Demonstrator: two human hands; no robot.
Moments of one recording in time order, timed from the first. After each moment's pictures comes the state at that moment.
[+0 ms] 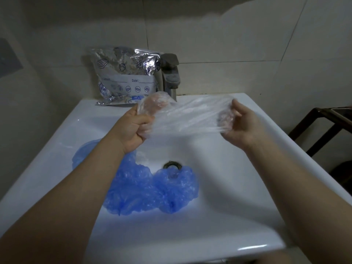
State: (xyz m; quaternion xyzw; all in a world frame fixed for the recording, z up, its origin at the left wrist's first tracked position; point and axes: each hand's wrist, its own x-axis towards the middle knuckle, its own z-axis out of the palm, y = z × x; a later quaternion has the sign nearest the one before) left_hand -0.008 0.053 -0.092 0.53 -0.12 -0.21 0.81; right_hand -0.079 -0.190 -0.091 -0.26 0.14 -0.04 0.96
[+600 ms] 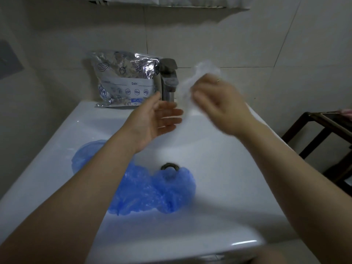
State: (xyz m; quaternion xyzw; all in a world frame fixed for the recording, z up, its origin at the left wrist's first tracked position) left_hand -0.040 0.031 -0.061 0.58 -0.17 -0.24 0.76; right_hand -0.103 -0.142 -0.034 -0.85 -0.23 -0.39 0.26
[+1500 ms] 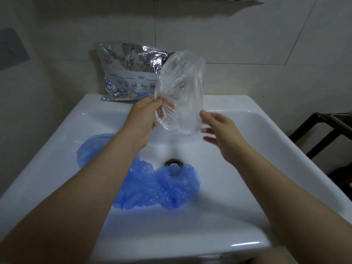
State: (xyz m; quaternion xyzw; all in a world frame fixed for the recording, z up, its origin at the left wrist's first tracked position) left_hand -0.024 0.034 -0.077 0.59 -0.09 -0.09 0.80; right_hand -0.096 -0.135 -0.099 -0.71 0.15 -0.10 0.68
